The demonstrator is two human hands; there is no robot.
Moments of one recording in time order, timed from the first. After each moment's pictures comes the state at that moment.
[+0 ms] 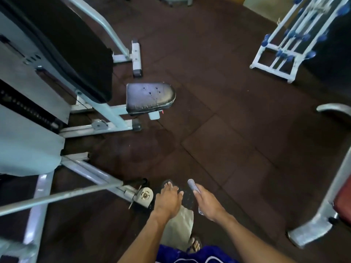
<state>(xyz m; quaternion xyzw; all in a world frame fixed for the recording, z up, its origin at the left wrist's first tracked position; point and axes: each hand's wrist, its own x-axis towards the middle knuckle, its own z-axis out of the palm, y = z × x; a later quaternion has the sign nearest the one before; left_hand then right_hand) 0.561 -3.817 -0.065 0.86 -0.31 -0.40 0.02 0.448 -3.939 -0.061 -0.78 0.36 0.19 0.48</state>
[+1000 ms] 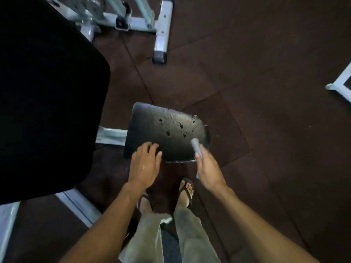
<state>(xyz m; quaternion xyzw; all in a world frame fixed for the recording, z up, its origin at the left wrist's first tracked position) 1.090 -4.035 -0.224 0.94 -0.21 -0.22 0.13 0.985 -4.230 -0.218 -0.83 0.28 0.14 0.46</state>
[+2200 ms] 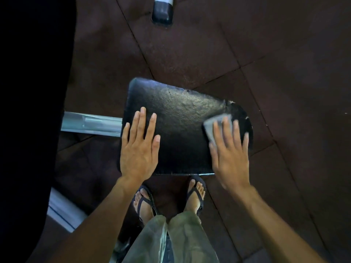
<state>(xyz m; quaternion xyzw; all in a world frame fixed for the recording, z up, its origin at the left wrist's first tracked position) 1.158 -4.011 -0.390 0.96 -0.25 -0.08 0.11 1.040 -4.229 -0.364 -0.97 0.20 0.11 0.07</state>
